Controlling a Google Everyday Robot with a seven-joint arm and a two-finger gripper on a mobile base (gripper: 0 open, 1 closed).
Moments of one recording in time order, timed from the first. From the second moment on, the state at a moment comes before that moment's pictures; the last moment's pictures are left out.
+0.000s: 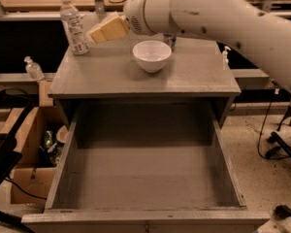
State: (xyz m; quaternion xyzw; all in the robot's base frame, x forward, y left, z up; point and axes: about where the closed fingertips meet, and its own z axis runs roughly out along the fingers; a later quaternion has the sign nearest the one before) arm 0.674 0.061 1.034 -0.42 0.66 0.12 0.61
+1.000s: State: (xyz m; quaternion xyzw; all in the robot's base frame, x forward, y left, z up) arm 0.753 0.130 0.991 -0.40 0.66 0.16 0.61
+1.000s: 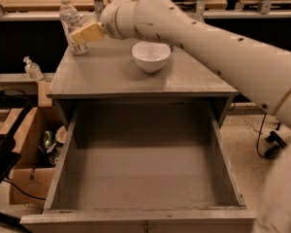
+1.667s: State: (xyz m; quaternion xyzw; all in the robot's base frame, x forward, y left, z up) arm 0.841 0.183 0.958 -0.36 0.67 0.21 0.61
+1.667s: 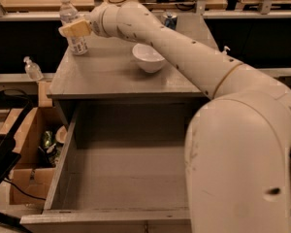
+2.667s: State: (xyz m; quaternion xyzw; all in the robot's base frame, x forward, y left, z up) arm 0.880 0.234 0.920 -0.32 0.67 0.28 0.61
